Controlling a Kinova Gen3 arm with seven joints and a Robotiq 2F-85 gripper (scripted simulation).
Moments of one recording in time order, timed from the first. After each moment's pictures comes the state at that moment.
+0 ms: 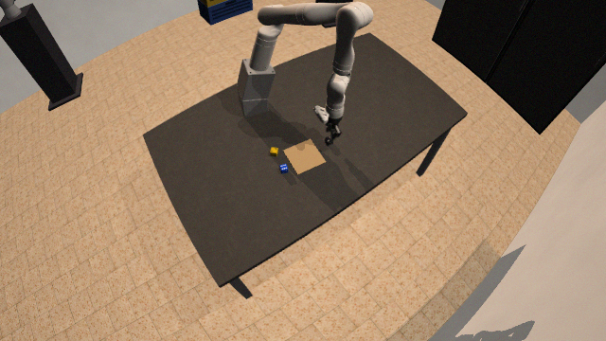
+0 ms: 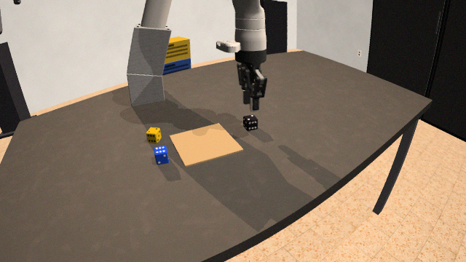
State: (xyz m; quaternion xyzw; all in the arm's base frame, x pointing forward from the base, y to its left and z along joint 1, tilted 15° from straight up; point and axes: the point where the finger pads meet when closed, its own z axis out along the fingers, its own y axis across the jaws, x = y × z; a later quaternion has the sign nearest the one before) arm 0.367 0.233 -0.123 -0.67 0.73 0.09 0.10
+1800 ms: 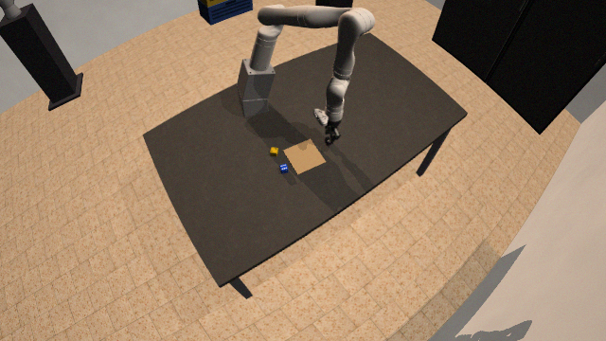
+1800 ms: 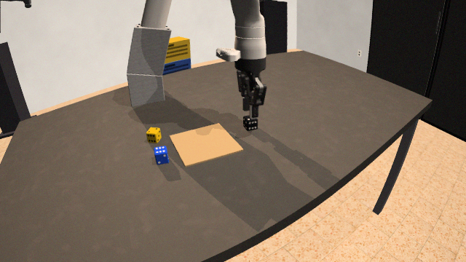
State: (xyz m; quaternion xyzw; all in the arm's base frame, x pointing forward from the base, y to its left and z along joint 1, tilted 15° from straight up) arm 0.366 0.238 -0.143 -0.67 0.73 0.09 0.10
